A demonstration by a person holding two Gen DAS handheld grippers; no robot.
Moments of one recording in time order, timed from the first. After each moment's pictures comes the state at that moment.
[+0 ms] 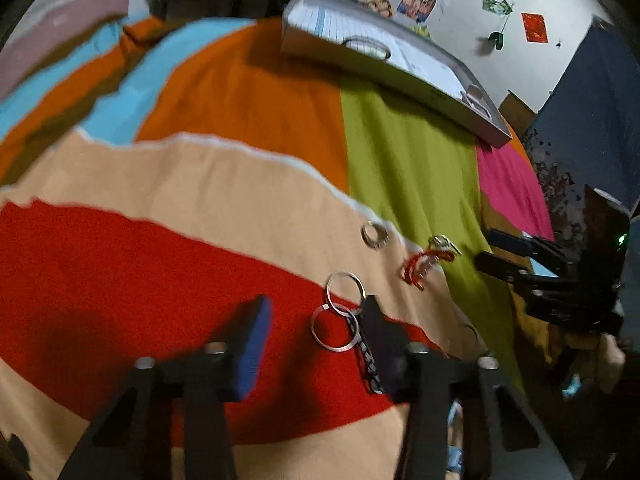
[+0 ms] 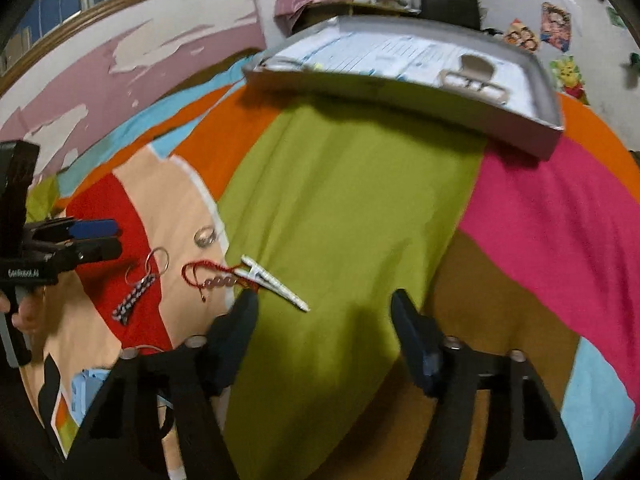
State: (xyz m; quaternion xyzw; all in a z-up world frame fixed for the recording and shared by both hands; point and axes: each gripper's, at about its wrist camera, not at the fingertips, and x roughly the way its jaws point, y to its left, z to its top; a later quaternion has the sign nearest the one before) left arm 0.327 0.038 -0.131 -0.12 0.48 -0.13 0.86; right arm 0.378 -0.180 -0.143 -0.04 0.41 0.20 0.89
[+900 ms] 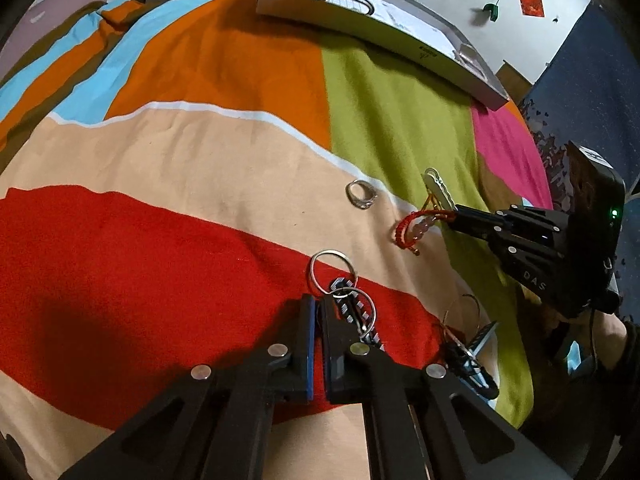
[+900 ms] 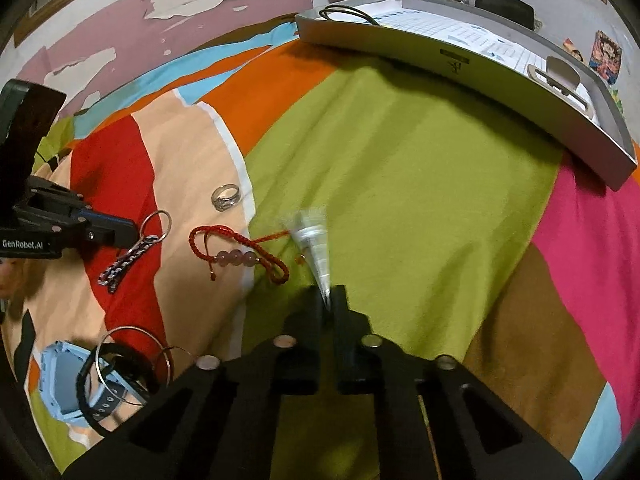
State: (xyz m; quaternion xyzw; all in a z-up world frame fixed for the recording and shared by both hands) left arm 0.329 0.017 -0.143 -0.09 0.51 -0.15 0.84; right arm 0.384 -0.147 -0.163 -0.11 0.43 0.25 0.86
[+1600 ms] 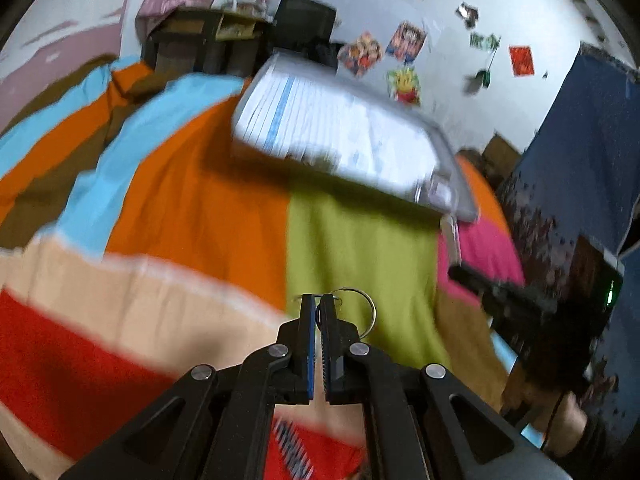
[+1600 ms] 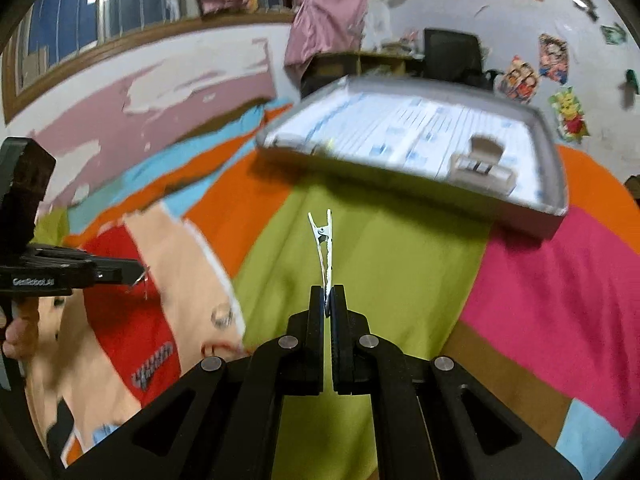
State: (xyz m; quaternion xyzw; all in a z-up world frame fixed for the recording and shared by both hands) left arm 0.383 0.002 -0.047 -0.13 0.39 -0.13 0.90; right arm 0.391 -0.184 -0.095 -0.01 0.32 0.21 0.93
